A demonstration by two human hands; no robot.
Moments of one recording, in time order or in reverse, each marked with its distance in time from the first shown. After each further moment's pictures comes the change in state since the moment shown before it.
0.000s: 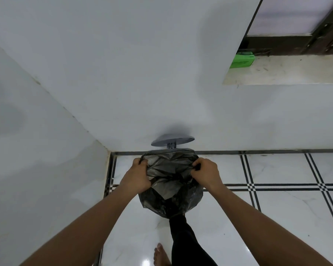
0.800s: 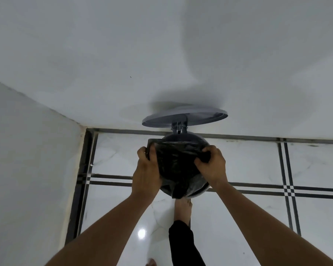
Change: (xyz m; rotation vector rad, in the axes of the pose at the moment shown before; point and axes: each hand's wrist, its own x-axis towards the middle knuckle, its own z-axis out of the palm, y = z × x) left_hand 0.282 -0.084 0.219 0.059 0.260 -0.058; right_hand 0.251 0.158 0.227 0.145 0.022 0.102
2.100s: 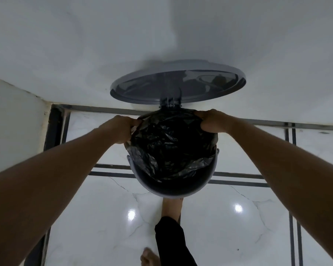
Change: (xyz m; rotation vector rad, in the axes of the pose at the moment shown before) left_hand 0.178 -0.070 0.058 0.305 -0.438 0.133; right_hand 0.173 0.020 0.008 -0.693 -0.634 -0.066
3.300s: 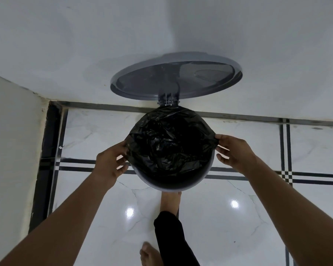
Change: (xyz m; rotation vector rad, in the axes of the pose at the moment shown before) left_hand -0.093 0.012 0.085 -1.905 0.083 -0.552; right_hand -0.071 0.072 0.087 1.526 0.201 0.400
